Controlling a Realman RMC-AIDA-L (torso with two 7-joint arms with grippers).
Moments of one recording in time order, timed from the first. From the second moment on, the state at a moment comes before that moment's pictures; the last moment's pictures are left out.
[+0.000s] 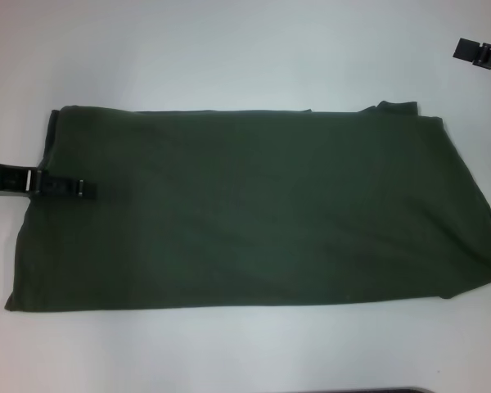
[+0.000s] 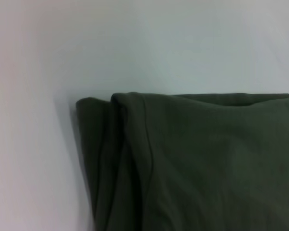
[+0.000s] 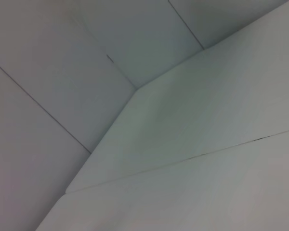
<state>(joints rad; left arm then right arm) -0.57 -2.03 -2.51 -0.83 -0.59 1.53 -2.26 0.46 1.96 -0.34 -0.59 -2.04 -1.51 1.84</state>
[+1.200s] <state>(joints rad) -0.59 -2.03 -2.51 -0.84 -0.59 1.52 -2.27 0.47 1.96 -0.34 -0.59 -2.04 -1.50 1.84</state>
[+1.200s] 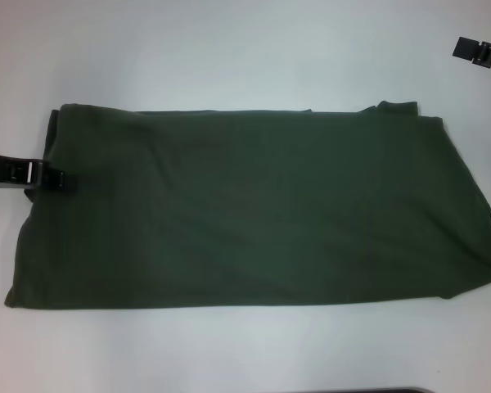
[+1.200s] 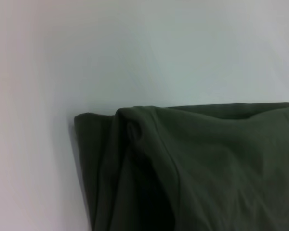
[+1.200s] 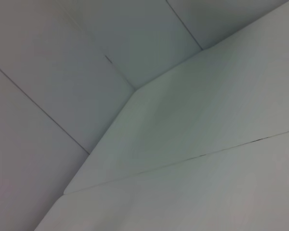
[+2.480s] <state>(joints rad) -0.58 -2.07 -2.55 -0.99 -0.79 1.76 -2.29 0.46 1.96 -0.35 -0.59 -2.05 -1.50 1.84</state>
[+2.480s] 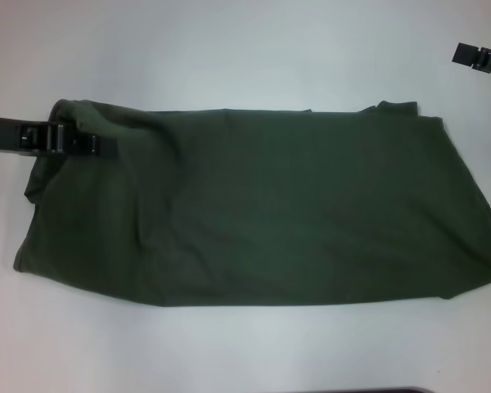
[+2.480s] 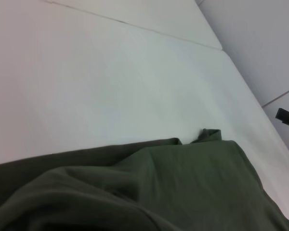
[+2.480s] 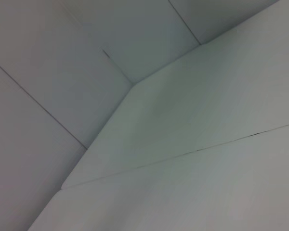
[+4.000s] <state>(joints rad) -0.51 -2.03 -2.55 -0.89 -0.67 1.41 -2.30 0.47 1.96 -0.35 -0.59 -2.05 -1.50 1.84</state>
